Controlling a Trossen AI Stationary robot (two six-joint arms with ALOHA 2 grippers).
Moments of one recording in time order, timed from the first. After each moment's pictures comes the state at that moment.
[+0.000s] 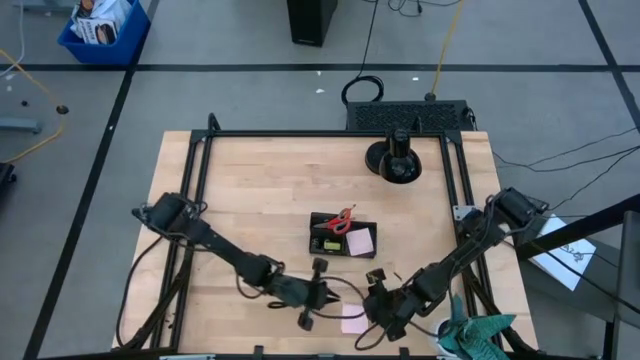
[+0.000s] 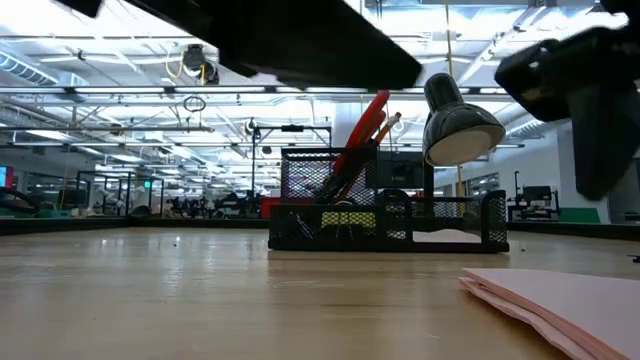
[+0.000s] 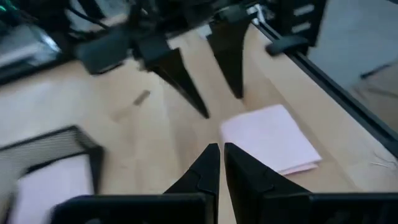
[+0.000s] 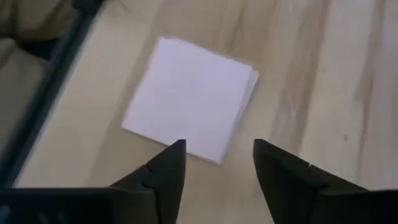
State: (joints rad) left arm -0.51 1.97 1.13 0.35 -0.28 0.07; right arm 0.72 1.78 1.04 -0.32 0.23 0.35
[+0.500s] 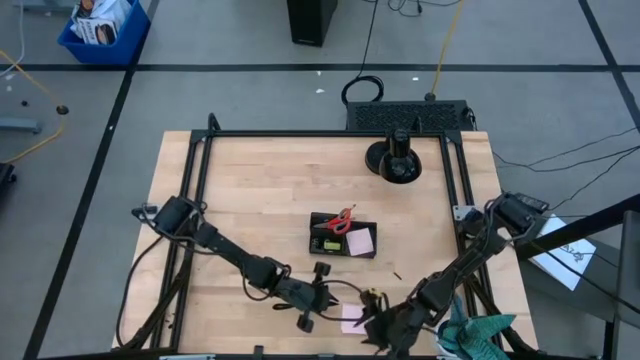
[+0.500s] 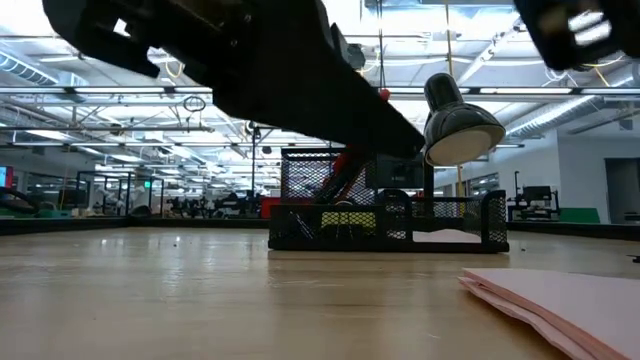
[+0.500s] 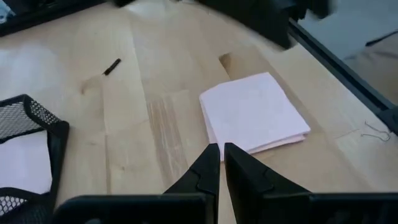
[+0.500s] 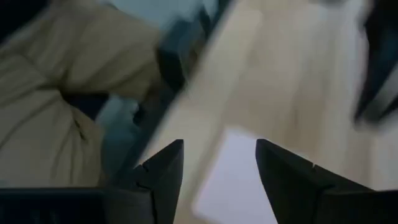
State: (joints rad) left arm -0.50 2.03 1.17 0.26 -0.21 0.02; right arm 0.79 1.82 1.04 0.03 0.27 0.26
